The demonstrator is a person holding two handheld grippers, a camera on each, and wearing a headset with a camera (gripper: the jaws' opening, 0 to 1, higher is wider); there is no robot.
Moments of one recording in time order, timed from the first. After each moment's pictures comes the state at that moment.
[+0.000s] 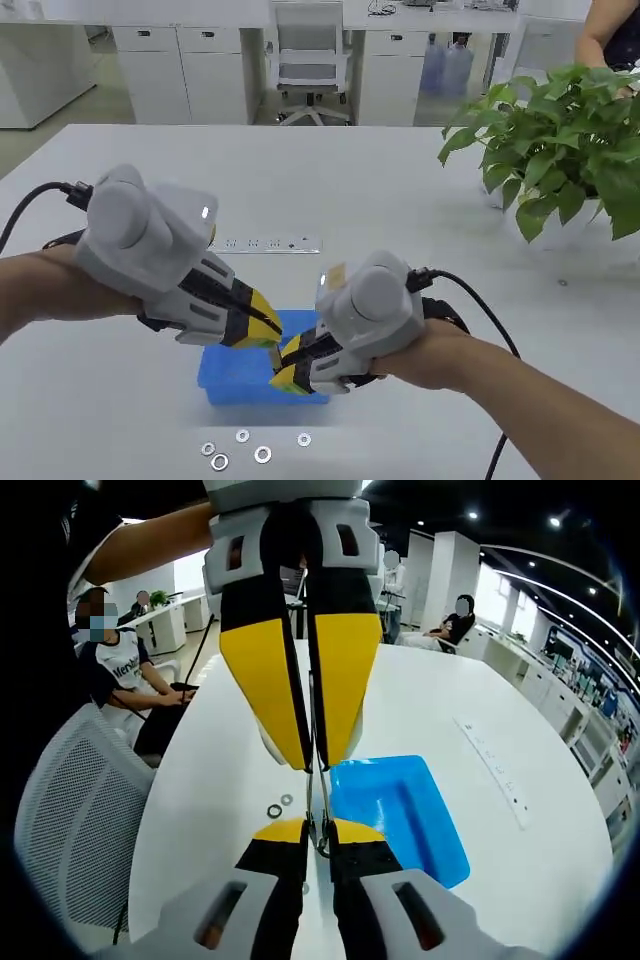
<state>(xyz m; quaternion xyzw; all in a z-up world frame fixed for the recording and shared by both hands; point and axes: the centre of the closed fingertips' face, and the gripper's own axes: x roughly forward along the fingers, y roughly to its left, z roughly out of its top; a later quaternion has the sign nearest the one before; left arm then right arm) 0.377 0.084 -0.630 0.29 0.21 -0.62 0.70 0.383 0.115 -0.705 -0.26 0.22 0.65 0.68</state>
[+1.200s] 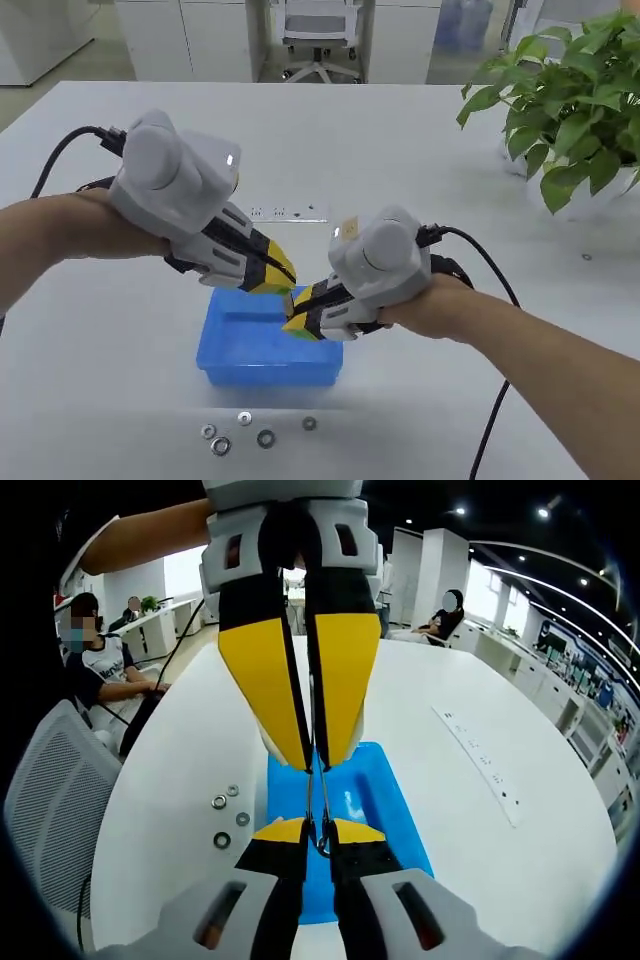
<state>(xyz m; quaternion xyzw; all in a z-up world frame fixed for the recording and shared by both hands) 0.440 0.080 -0.657 0.29 0.23 -0.63 0.69 0.446 0.113 -0.731 -0.25 0.22 0.64 0.69</state>
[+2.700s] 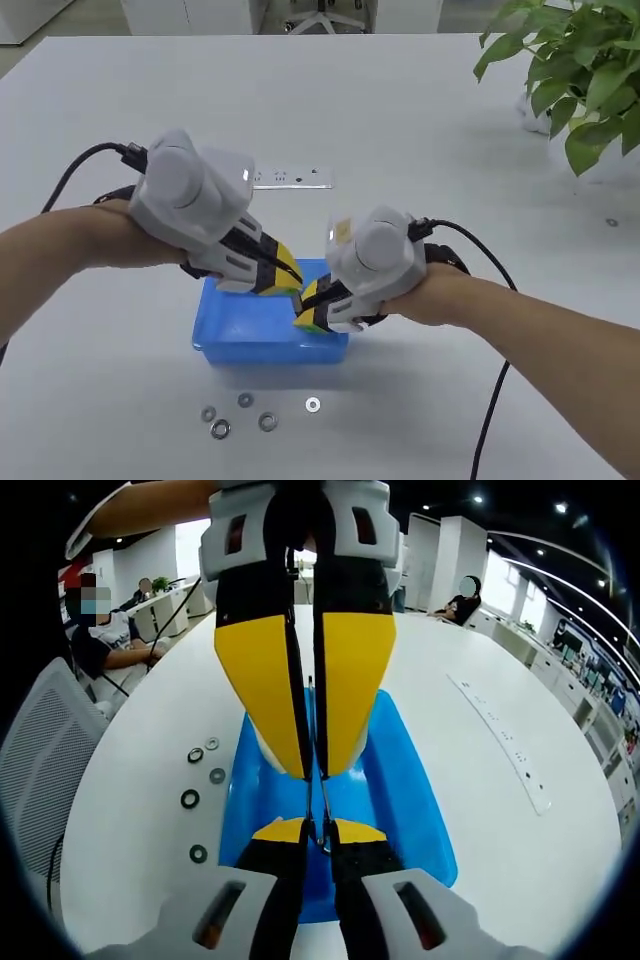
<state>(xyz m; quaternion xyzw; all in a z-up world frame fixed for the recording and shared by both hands) 0.453 0.078 -0.712 0.29 0.25 -0.62 0.68 0.458 0.109 -0.788 -0.28 0.24 0.65 0.66</state>
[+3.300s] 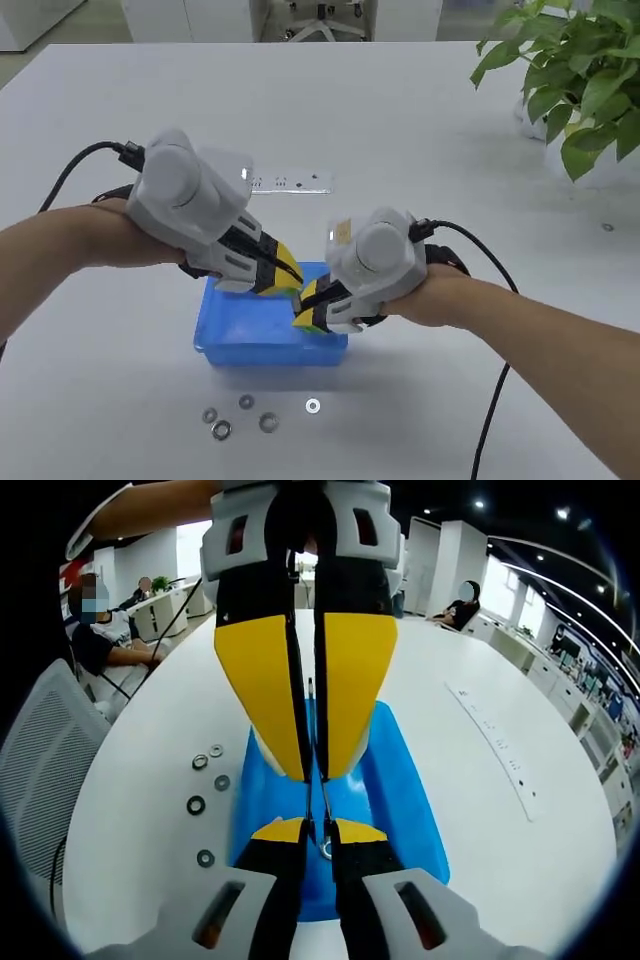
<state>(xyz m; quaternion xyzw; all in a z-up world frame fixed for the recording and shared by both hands) 0.447 0.077 -0.698 0.29 0.24 -0.62 0.68 0.454 0.109 -0.774 -0.28 0.23 0.65 0.67</state>
